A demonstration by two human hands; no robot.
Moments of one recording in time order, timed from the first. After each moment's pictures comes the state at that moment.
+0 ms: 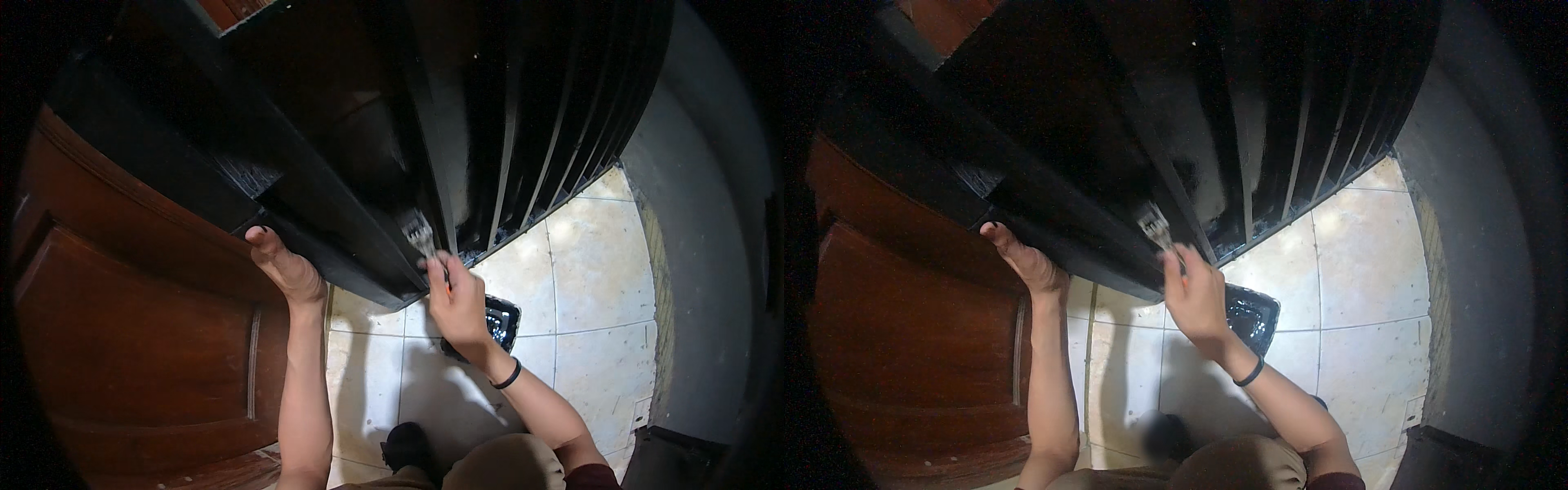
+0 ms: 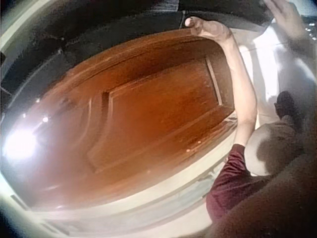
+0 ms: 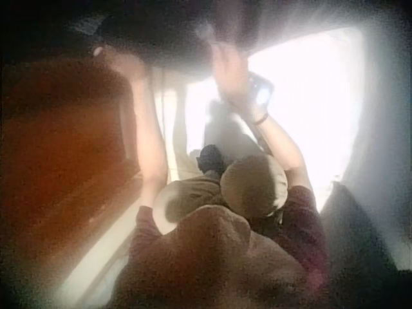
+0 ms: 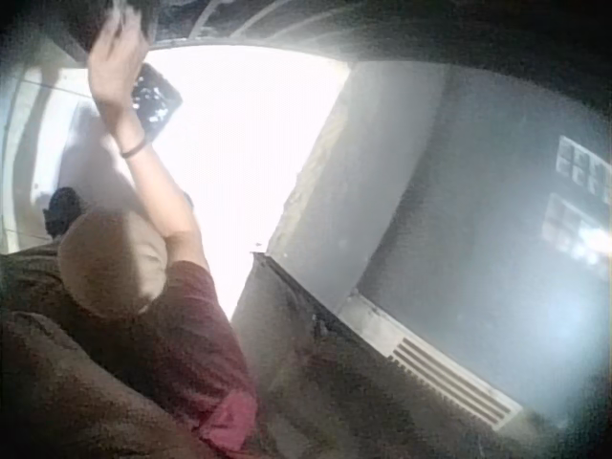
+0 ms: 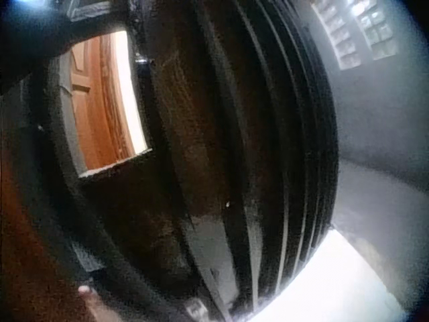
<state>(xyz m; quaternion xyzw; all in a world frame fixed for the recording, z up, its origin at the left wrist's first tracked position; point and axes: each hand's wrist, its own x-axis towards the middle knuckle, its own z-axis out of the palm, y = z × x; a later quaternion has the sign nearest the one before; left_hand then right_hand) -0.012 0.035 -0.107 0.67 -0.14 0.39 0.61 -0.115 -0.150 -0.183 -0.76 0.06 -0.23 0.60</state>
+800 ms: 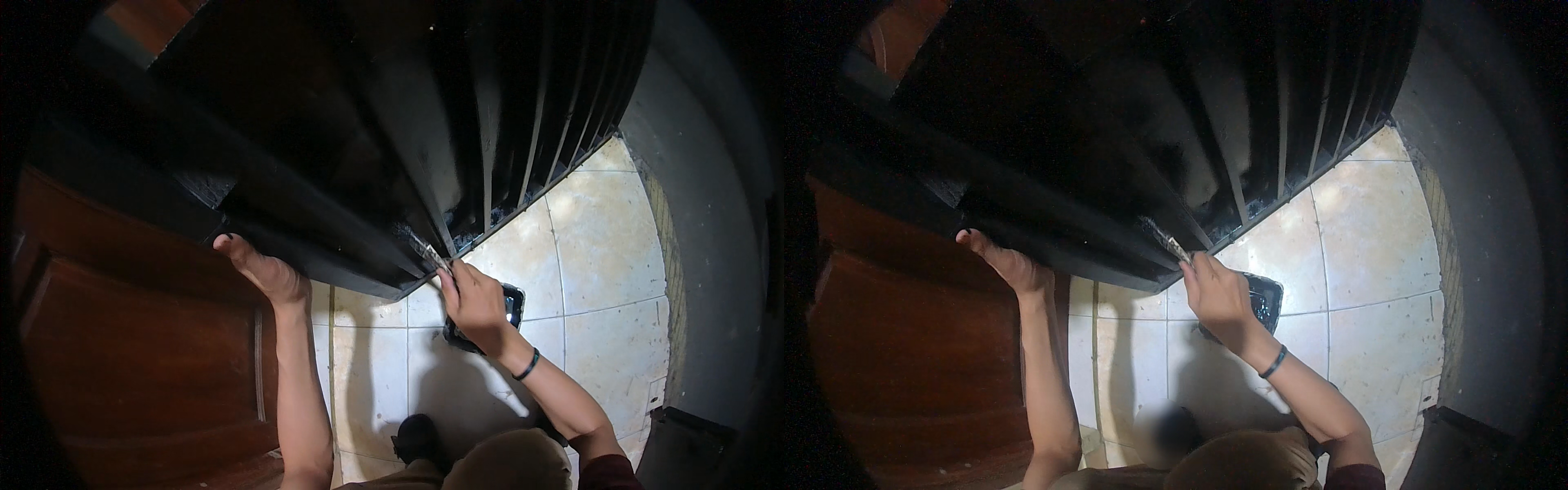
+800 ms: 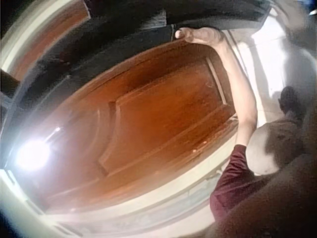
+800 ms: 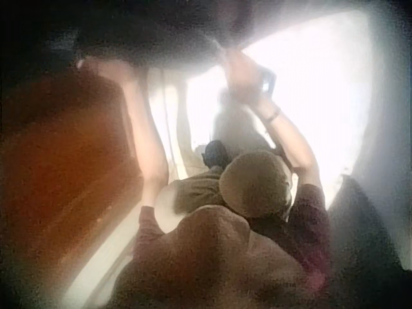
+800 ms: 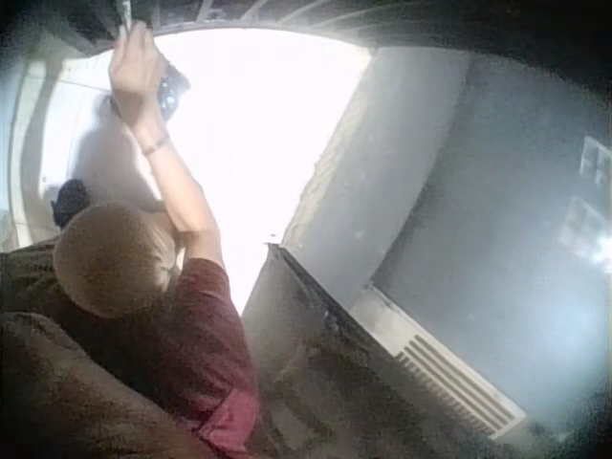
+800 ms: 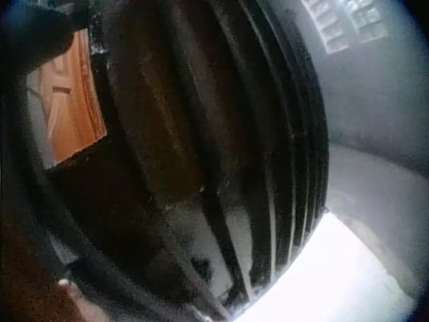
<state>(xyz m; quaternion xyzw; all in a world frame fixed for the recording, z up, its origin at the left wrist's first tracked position) -0.009 0.038 -0.104 0.66 -0.17 0.31 0.66 -0.133 -0.187 -0.217 -0.86 -0.02 -0.24 0.44</state>
